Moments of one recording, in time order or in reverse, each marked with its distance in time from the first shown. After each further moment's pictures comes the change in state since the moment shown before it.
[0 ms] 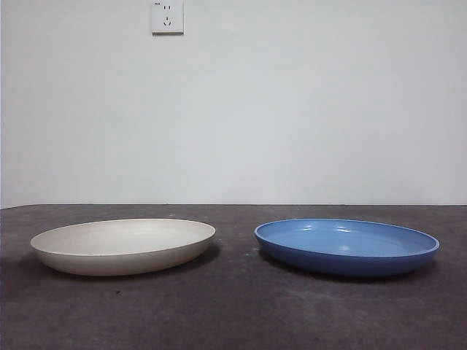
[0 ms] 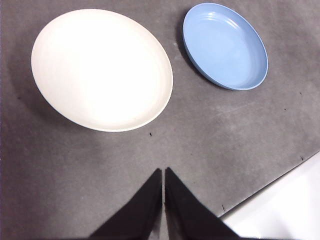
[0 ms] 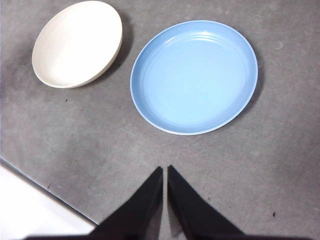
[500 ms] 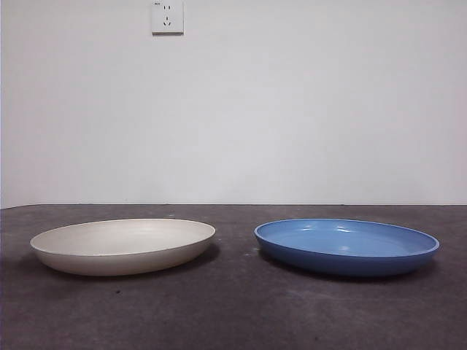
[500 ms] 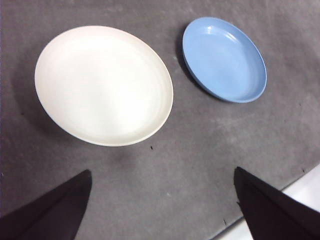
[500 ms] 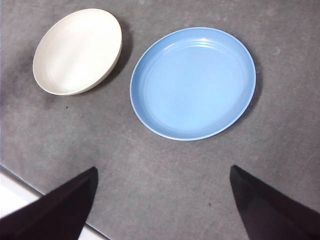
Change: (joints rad) left arm 0.000 0.019 0.000 0.061 -0.002 -0.026; right arm 0.000 0.000 0.000 0.020 0.001 0.025
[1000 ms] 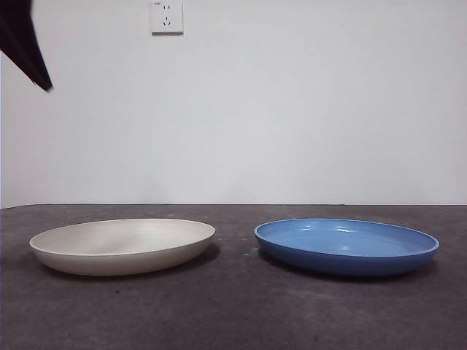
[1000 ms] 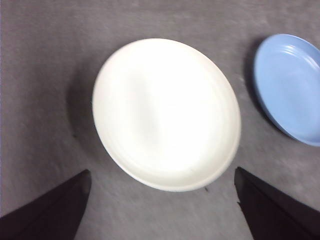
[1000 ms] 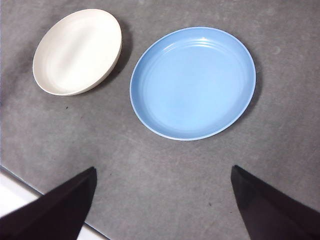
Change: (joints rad) left arm 0.000 0.348 0.047 0.221 -0.173 -0.066; right arm 0.000 0.000 0.000 0.000 0.000 0.003
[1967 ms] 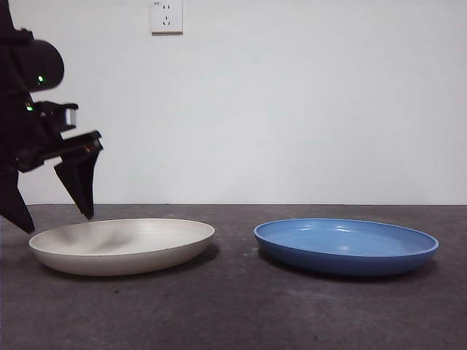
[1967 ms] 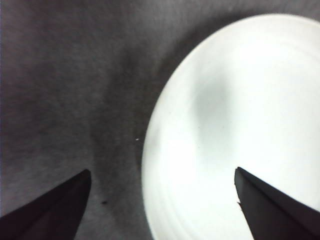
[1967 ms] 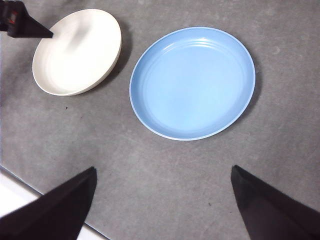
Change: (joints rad) left arm -0.021 0.621 0.171 0.159 -0.116 0.017; right arm 0.000 0.000 0.000 0.000 0.000 0.000
